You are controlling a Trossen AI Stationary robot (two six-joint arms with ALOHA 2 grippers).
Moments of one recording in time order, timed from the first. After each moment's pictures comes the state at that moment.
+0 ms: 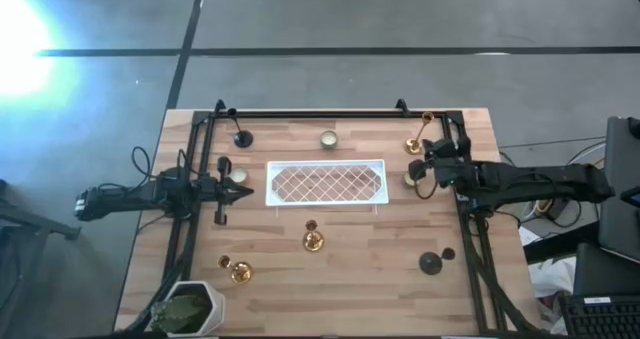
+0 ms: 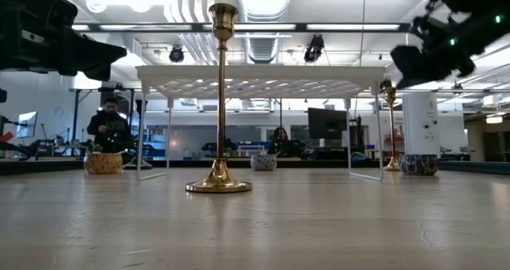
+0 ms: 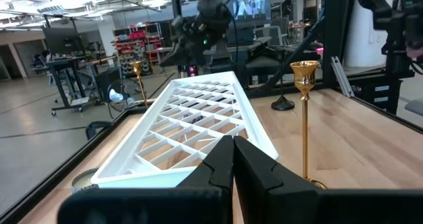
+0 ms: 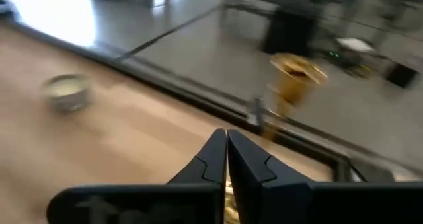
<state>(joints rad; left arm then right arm) 0.08 0.05 0.01 0.03 0.07 0.15 -0.07 0.64 0.38 -0.43 1.03 0.53</state>
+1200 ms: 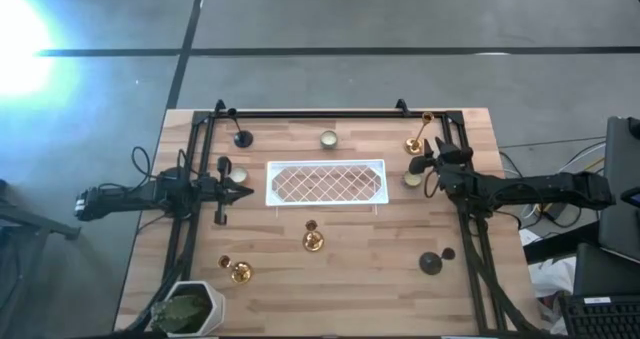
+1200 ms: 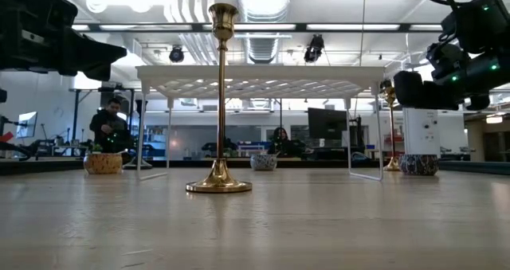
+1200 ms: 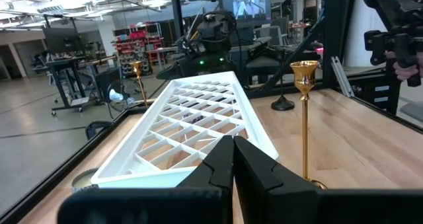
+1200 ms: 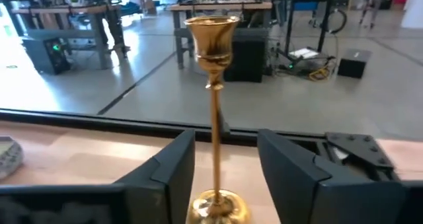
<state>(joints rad) 0.08 0.06 0.01 0.02 0.07 0.15 -0.17 0.64 0.04 0.25 1.15 0.40</state>
